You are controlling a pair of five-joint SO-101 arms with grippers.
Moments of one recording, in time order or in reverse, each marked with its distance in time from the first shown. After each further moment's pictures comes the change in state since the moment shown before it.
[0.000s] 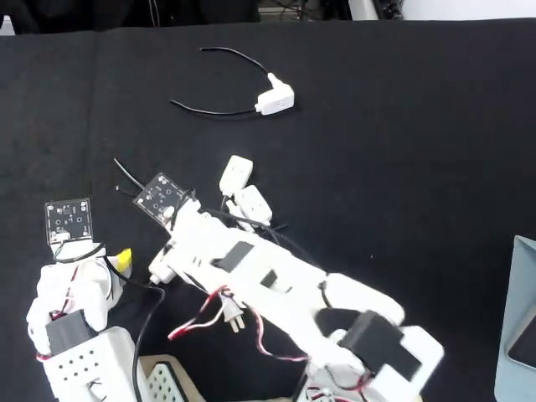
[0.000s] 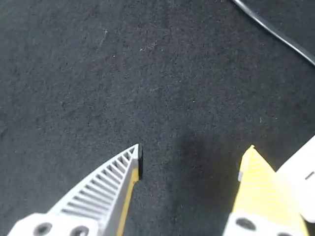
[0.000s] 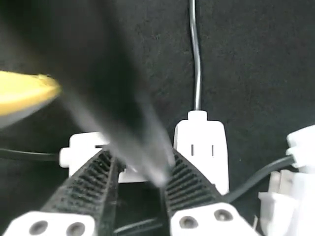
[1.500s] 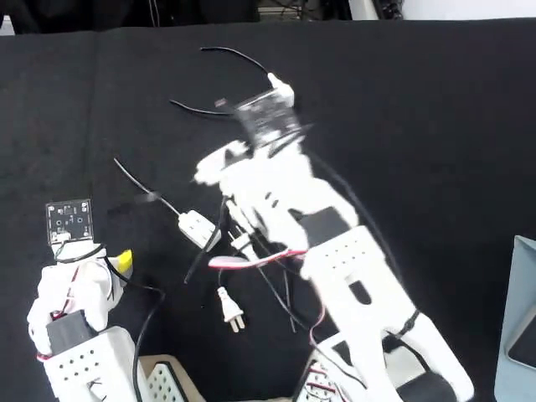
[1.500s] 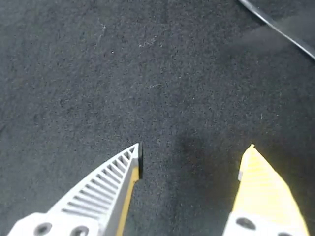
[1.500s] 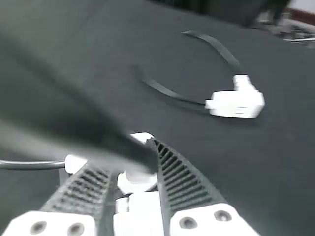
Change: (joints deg) left arm -0.1 -0.1 0.7 0.0 0.1; right arm 27.2 -29.7 -1.8 8.0 -2.6
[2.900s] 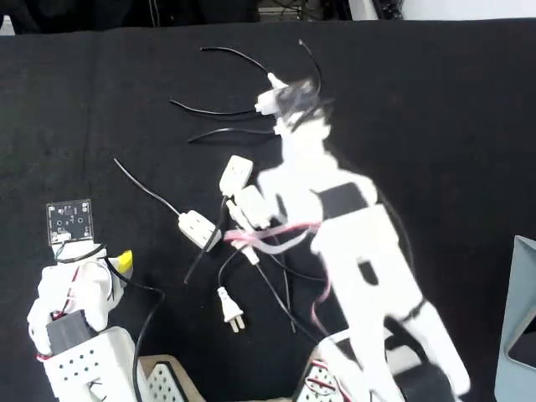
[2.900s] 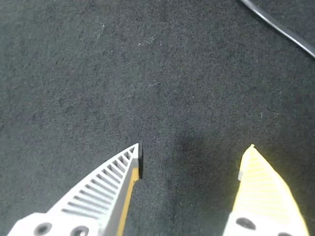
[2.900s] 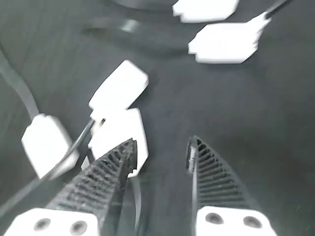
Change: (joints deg) left arm 0.0 0.0 0.2 0.0 -0.1; right arm 2.0 3.0 -9.8 32.9 -1.0
